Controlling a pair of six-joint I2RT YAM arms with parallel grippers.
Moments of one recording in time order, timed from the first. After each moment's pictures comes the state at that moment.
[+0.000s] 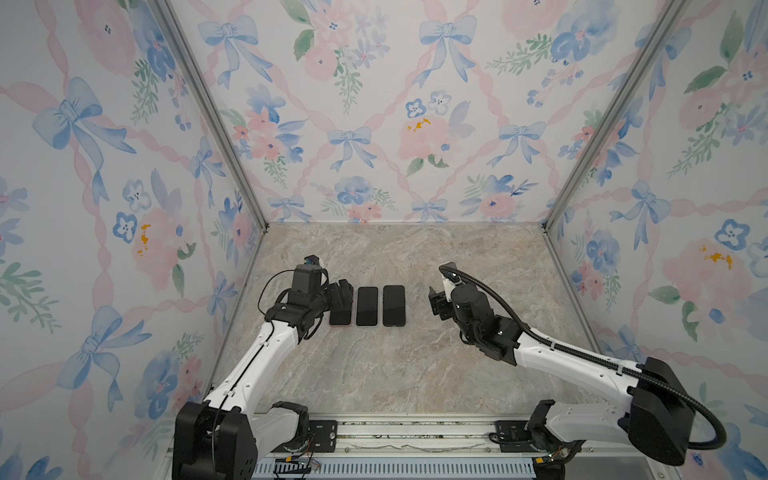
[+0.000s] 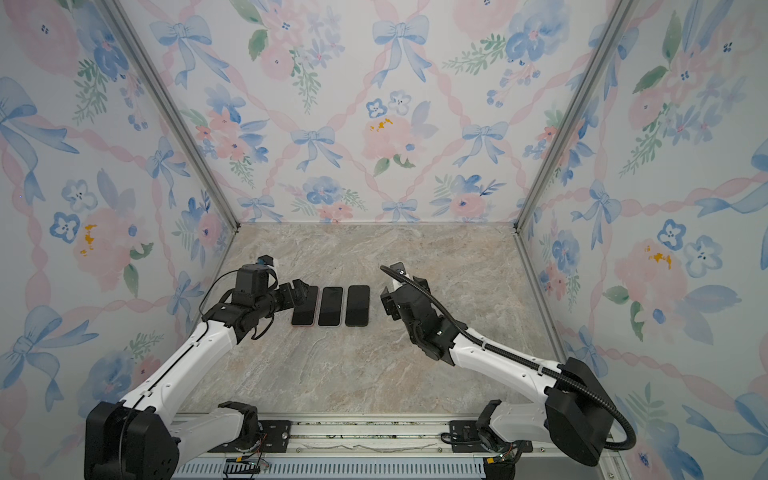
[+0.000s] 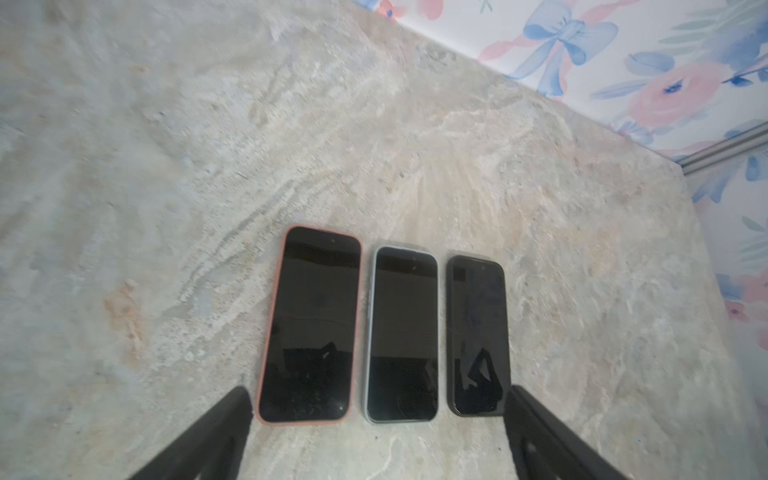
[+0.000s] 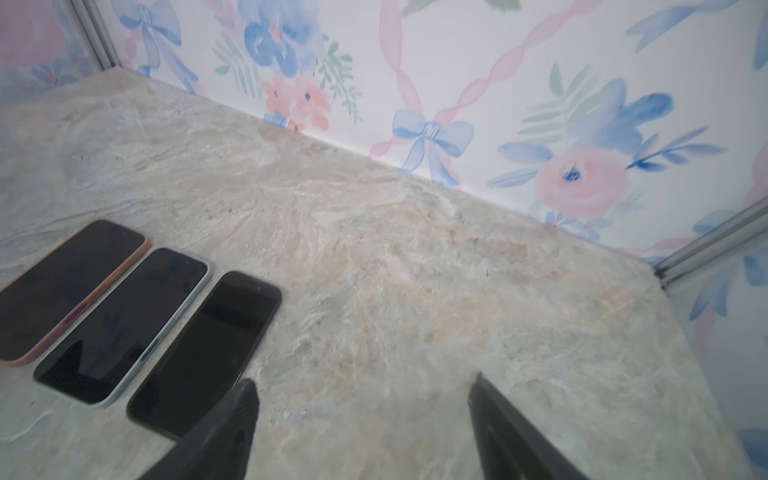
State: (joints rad) left arm -0.20 1.13 0.79 -0.37 0.00 -0.42; right arm 0.82 1.24 0.74 0.10 0.59 -0.01
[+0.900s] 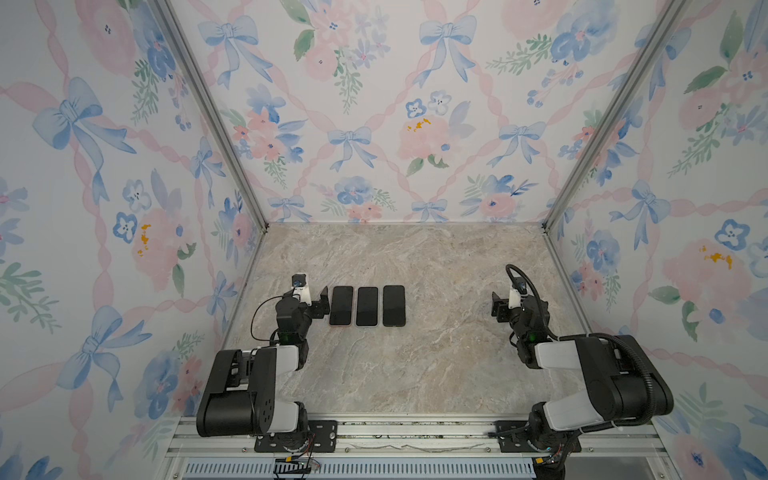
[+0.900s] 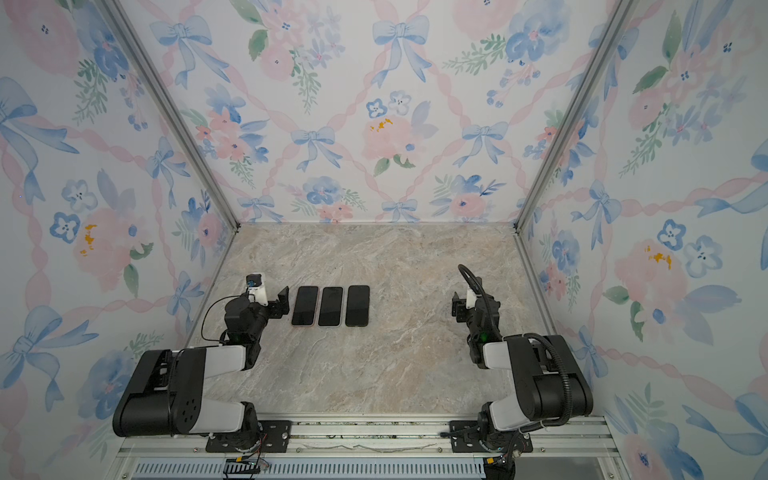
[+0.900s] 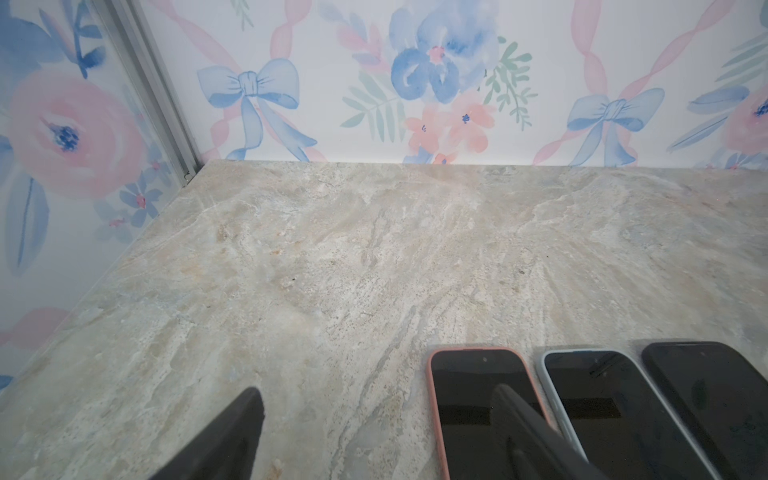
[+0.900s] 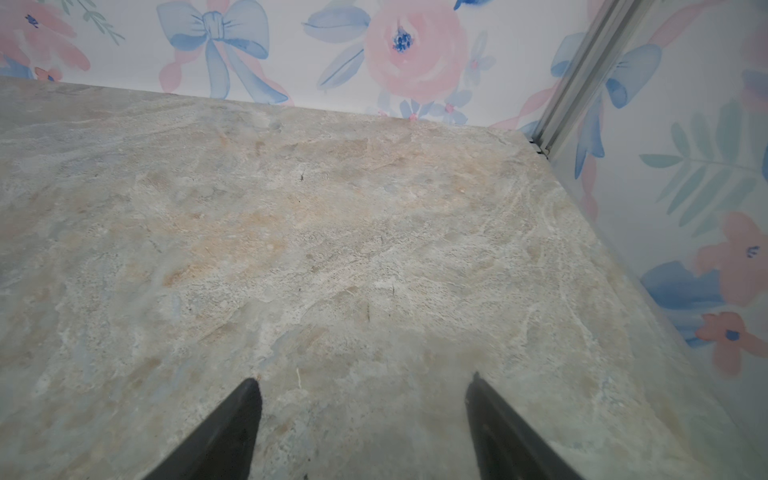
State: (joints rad) left arm 0.03 1.42 0.29 0.88 0.08 0.00; right arm 0.07 1.50 0.31 0.86 0.08 -0.07
